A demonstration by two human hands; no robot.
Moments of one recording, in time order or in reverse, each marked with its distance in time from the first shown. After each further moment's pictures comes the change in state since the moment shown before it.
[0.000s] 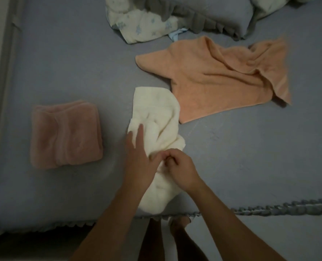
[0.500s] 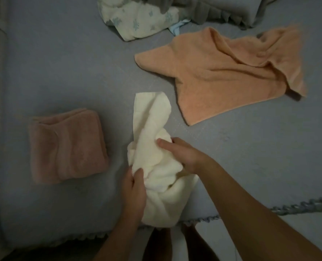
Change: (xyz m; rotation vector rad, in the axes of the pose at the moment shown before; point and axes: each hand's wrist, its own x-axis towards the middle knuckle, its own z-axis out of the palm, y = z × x) left_hand -0.017 -0.058 0.002 -0.571 0.051 -0.457; right_hand 0.073 -0.032 -0.003 0.518 -0.304 0.563
